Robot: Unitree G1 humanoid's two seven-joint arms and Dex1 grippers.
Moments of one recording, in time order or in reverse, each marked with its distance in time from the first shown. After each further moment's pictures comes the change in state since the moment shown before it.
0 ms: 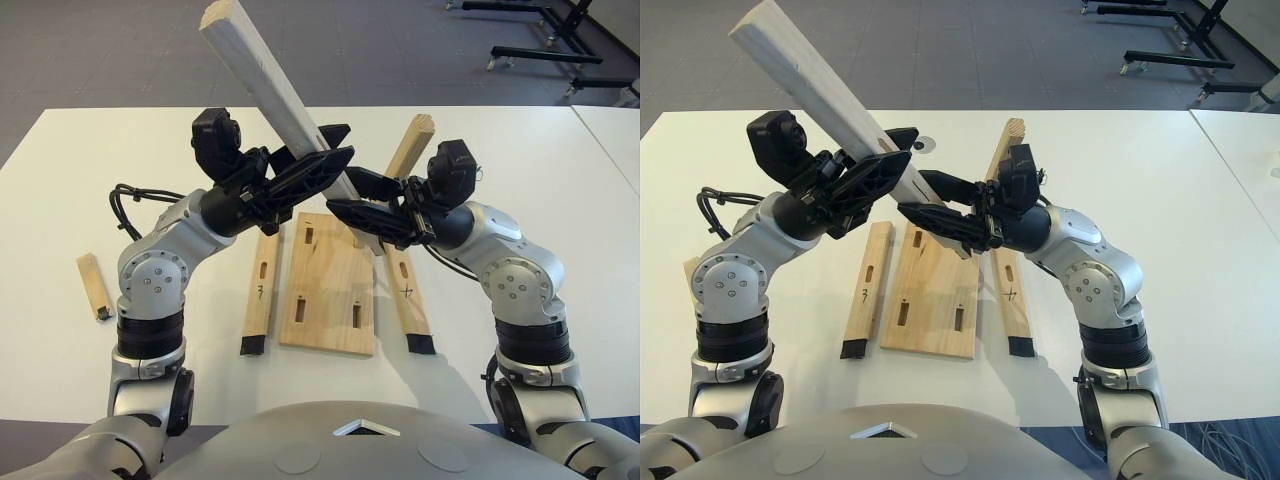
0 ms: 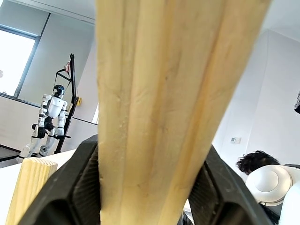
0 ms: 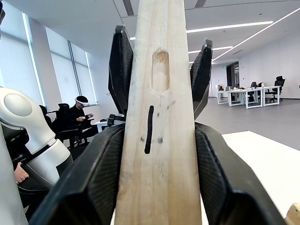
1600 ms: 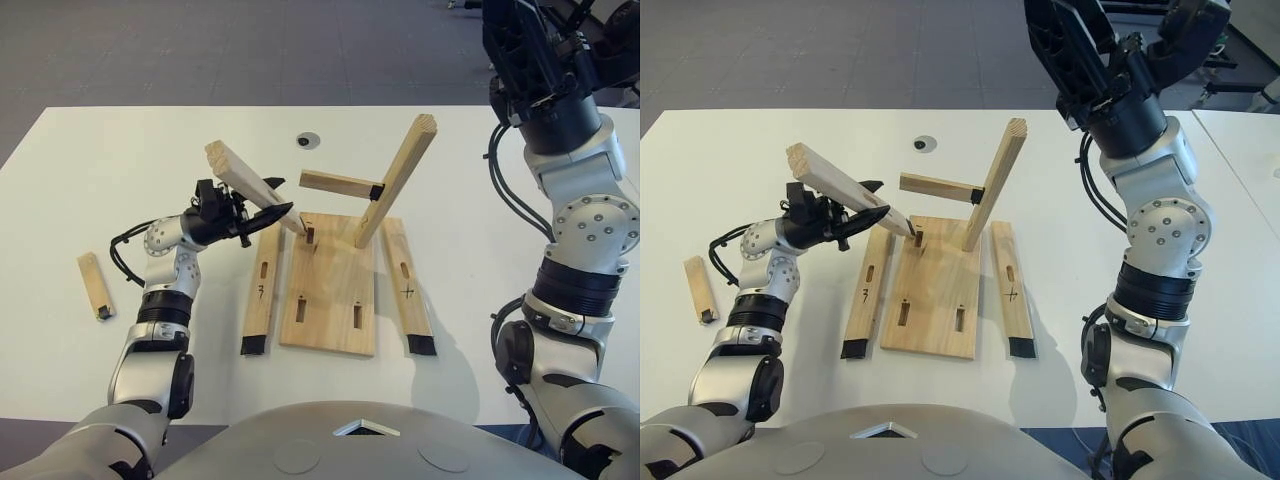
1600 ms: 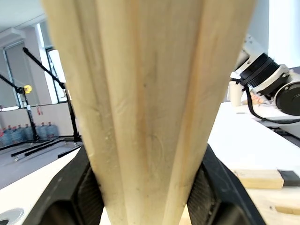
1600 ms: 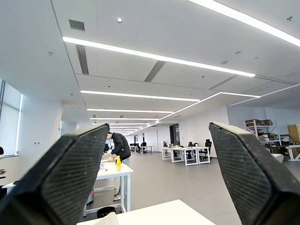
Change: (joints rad) left arm -0.091 -0.005 0.036 0.939 0.639 -1.009 -0.647; right arm -0.266 -0.033 -0.298 0.162 0.163 -0.077 -0.234
